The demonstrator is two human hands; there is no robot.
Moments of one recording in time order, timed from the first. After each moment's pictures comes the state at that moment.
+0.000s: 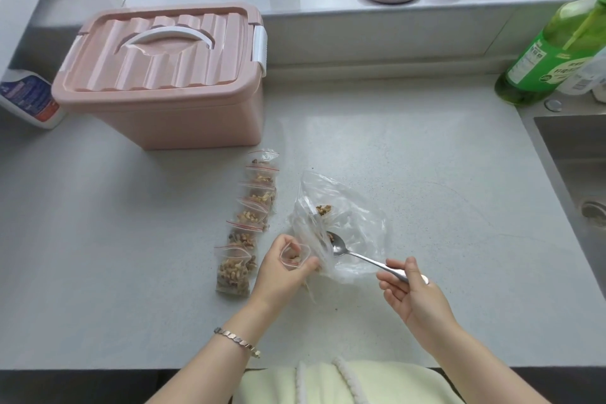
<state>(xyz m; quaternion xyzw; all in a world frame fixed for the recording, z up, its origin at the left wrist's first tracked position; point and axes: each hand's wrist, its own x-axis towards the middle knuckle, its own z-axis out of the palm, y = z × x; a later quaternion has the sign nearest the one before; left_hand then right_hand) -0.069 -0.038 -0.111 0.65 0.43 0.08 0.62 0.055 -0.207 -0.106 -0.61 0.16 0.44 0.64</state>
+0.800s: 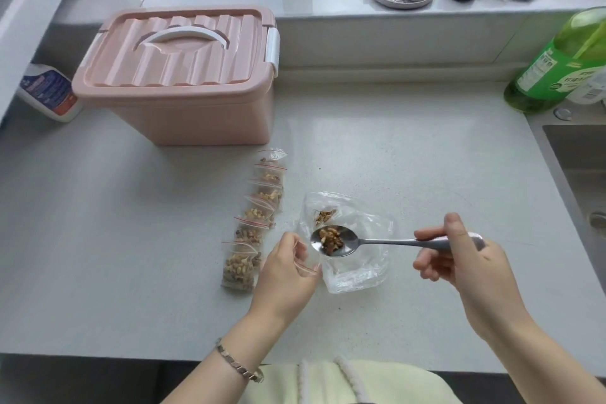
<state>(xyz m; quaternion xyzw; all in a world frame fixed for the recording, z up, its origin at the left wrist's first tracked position) -0.074 -0.051 -0.071 0.80 0.42 0.06 0.43 0.075 -0.195 0.001 -0.71 -0.05 0.32 0.63</state>
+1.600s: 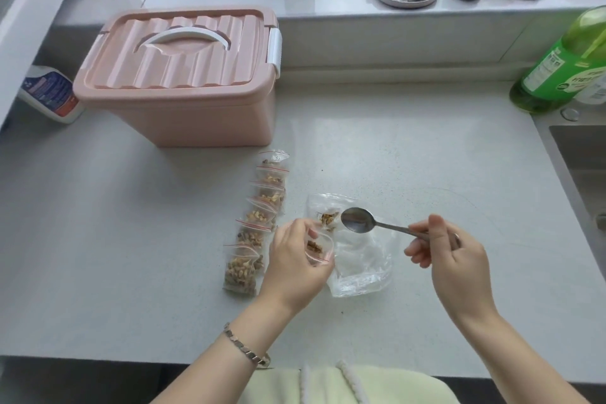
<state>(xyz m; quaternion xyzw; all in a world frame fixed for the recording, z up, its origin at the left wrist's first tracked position) -0.056 -0.042 -0.068 0.82 0.38 0.08 0.42 0.077 -0.183 -0.035 -0.78 -0.14 0.21 0.58</state>
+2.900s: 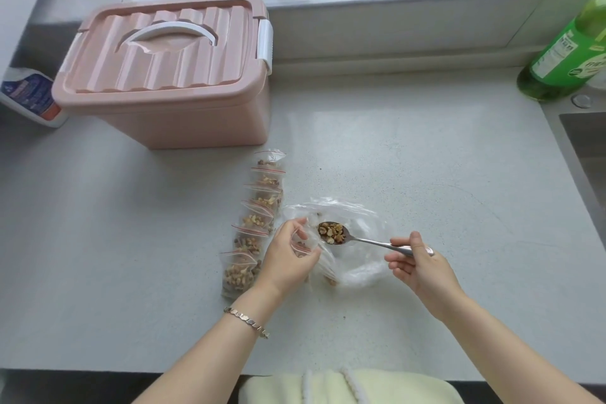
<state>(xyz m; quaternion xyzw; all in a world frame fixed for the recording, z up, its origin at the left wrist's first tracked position) -0.047 -0.012 -0.106 0.74 0.42 0.02 0.52 0.096 -0.177 -0.111 -0.65 0.11 0.45 0.60</state>
